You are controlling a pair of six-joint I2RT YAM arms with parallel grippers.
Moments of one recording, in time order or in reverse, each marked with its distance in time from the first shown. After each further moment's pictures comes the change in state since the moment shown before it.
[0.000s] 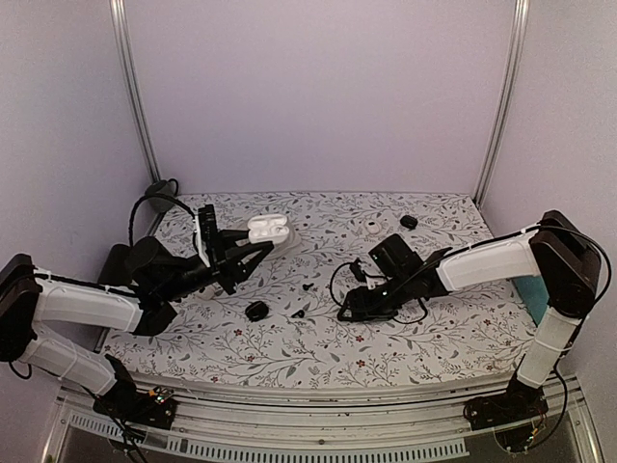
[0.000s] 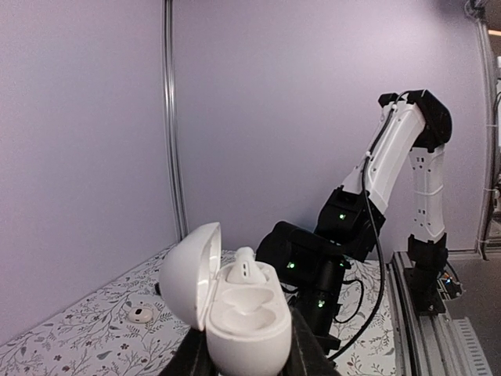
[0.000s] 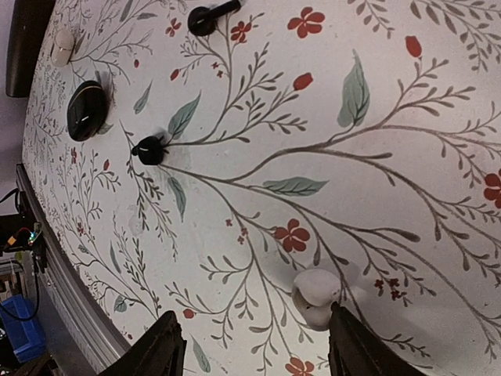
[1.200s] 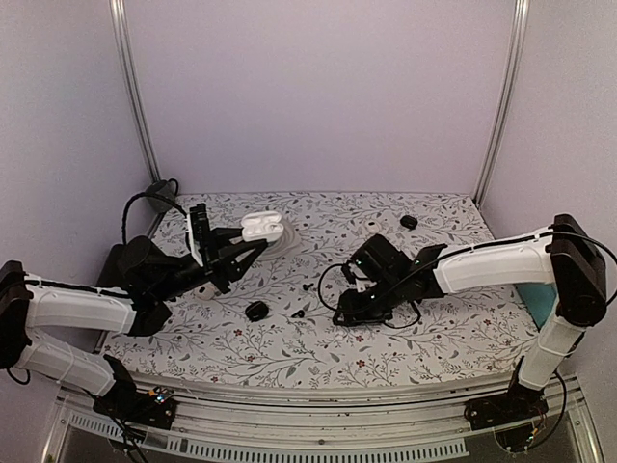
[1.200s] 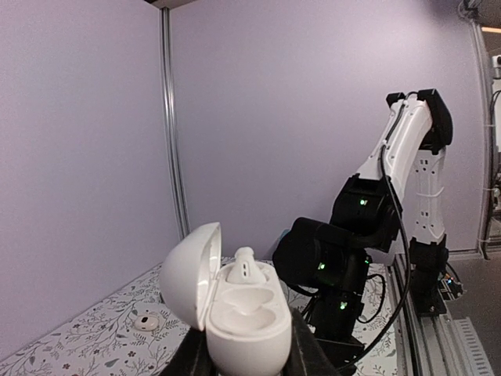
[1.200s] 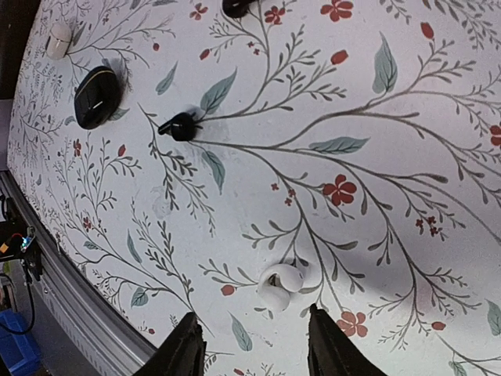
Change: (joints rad) left arm 0.009 -0.059 -0.009 -0.026 0.012 0.016; right arm 0.143 -0.047 0.088 -0.178 0.156 0.130
